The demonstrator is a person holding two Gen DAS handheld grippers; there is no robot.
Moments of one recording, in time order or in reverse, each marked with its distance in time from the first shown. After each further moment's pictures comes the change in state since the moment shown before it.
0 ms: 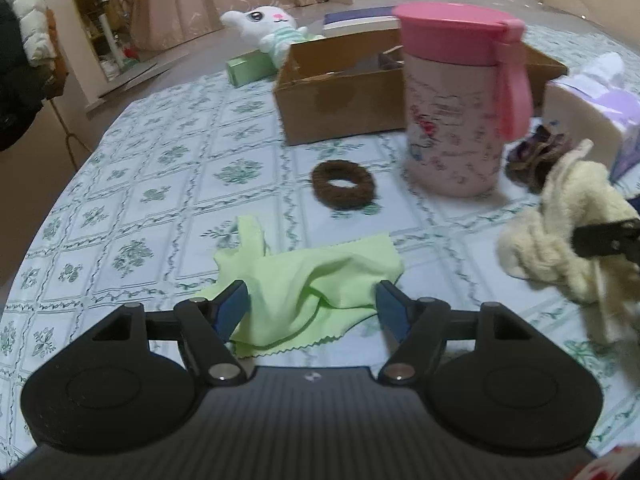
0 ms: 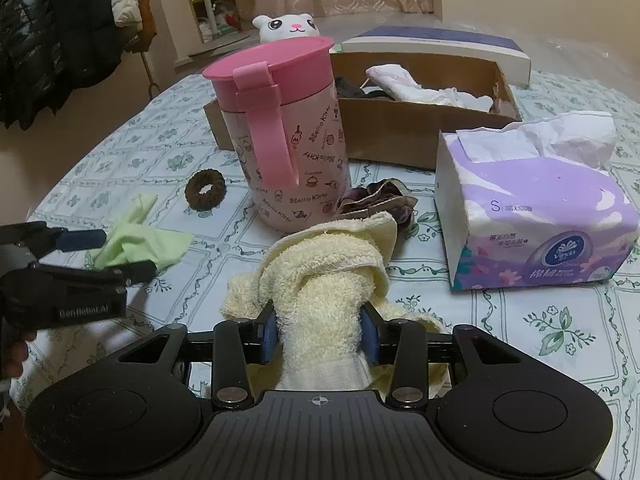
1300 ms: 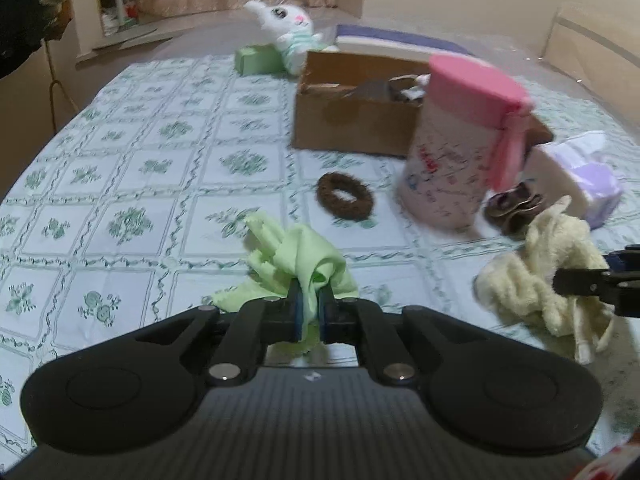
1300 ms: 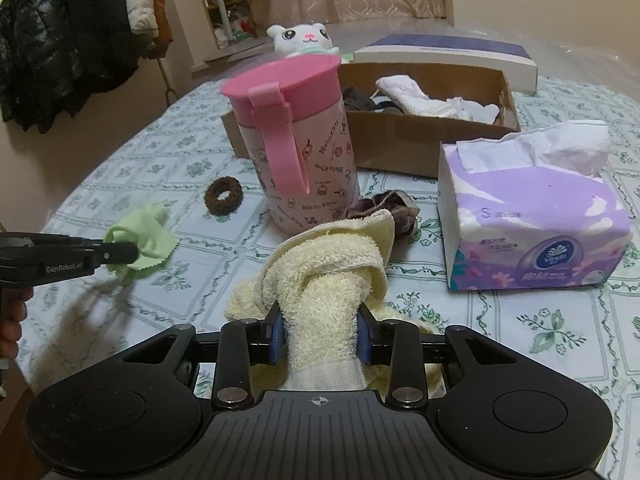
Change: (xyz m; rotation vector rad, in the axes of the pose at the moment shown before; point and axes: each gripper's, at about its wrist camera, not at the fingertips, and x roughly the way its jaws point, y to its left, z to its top) left arm -0.029 0.036 0.003 -0.175 -0.008 -0.160; right arm -0.018 -0.005 0.001 -0.009 -0.012 0.055
